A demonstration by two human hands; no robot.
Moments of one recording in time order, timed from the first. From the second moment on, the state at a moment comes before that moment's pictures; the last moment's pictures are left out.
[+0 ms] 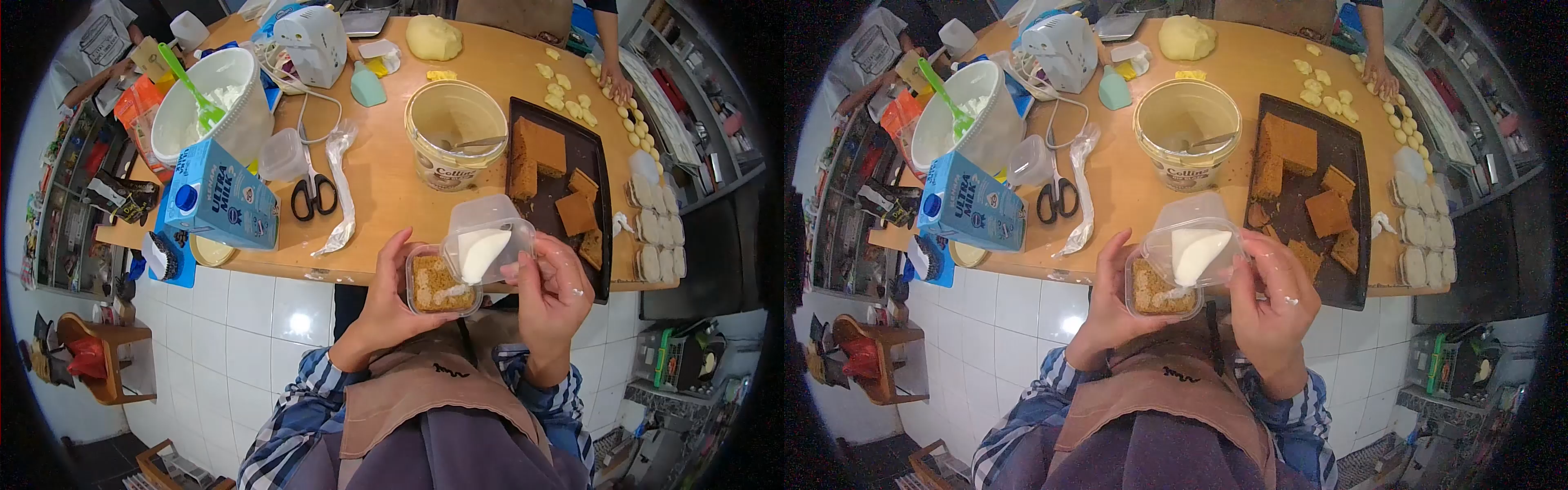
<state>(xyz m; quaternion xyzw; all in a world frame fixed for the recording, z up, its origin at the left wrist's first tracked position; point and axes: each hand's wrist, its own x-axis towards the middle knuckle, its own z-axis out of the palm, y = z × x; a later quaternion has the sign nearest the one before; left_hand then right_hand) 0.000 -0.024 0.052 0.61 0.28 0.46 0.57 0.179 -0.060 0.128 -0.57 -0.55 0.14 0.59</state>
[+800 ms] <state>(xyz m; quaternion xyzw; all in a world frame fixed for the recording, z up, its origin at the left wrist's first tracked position) 0.000 -0.025 0.058 0.62 0.28 0.44 0.59 0.180 -0.049 0.124 -0.57 -0.53 0.17 0.60</state>
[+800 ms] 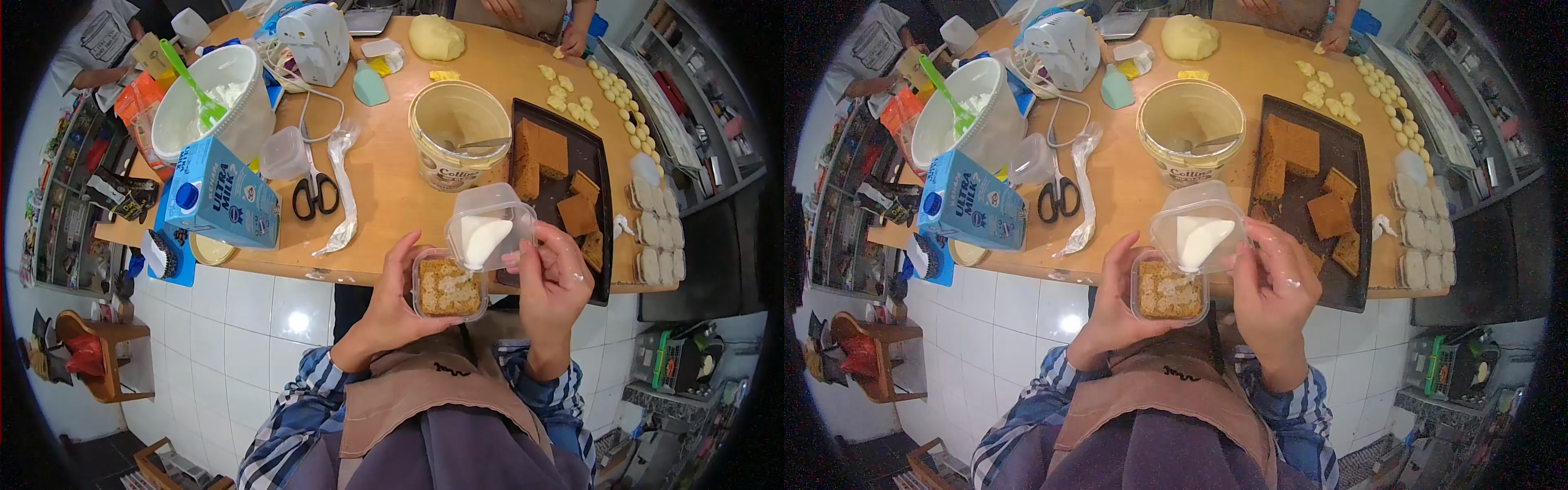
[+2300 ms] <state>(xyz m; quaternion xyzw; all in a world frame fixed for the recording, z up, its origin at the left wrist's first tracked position) -0.002 -0.023 0.057 0.62 0.30 0.46 0.56 0.179 -0.054 0.120 -0.58 -0.55 0.13 0.59</state>
